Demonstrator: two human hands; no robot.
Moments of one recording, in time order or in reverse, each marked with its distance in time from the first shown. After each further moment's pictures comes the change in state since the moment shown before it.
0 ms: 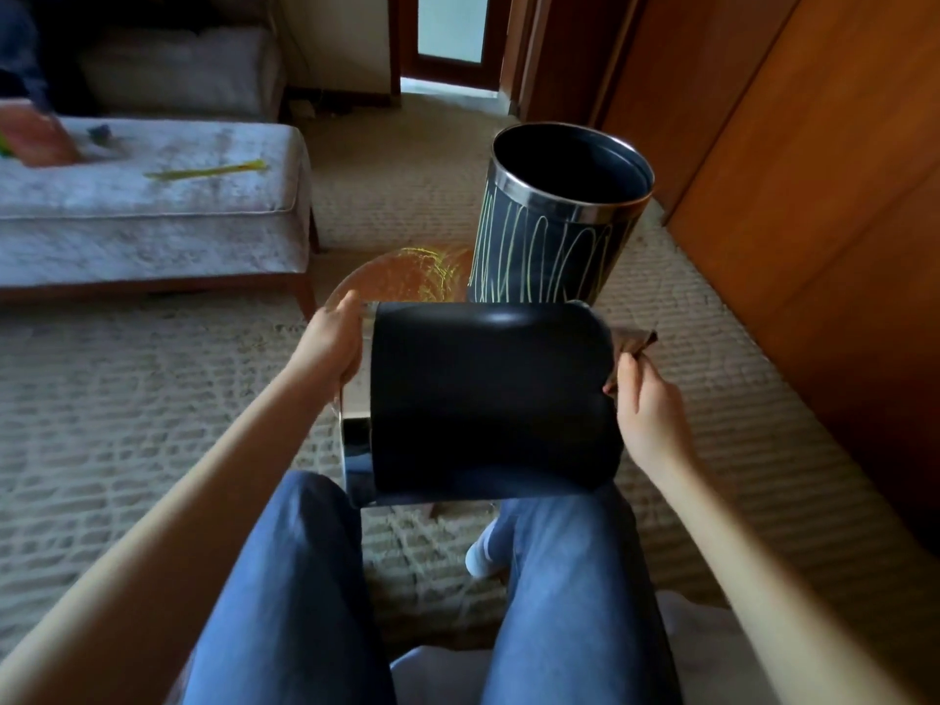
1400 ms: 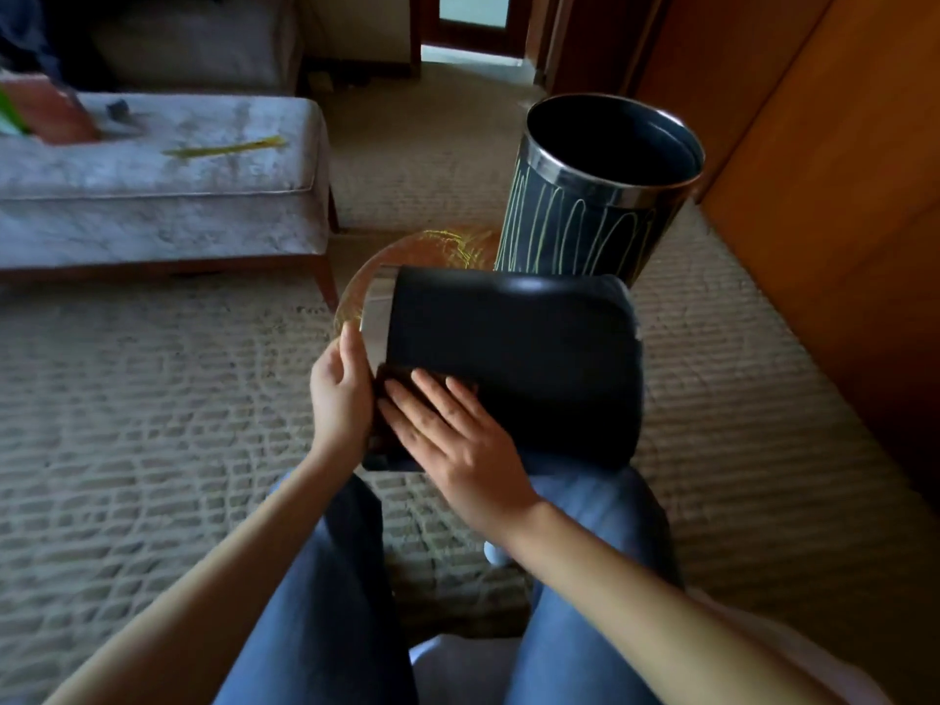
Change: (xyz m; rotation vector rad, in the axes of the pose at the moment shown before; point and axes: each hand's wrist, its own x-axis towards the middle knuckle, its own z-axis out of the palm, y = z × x) left_hand -0.029 -0.060 0.002 -0.152 0.228 0.394; right_hand -0.071 -0.102 0.113 -0.211 -0.162 -0.947
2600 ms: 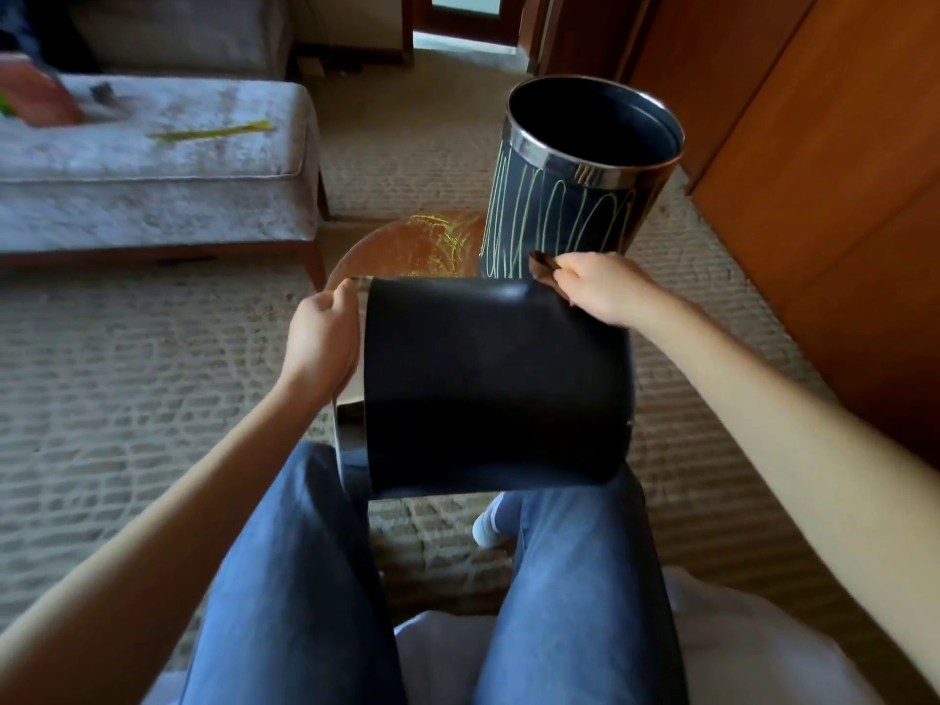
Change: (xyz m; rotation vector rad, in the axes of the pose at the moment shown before) left_hand 0.025 0.033 0.001 0.297 -0.107 -0.180; right_hand 0.052 0.177 -0.090 0.133 -0.590 0.726
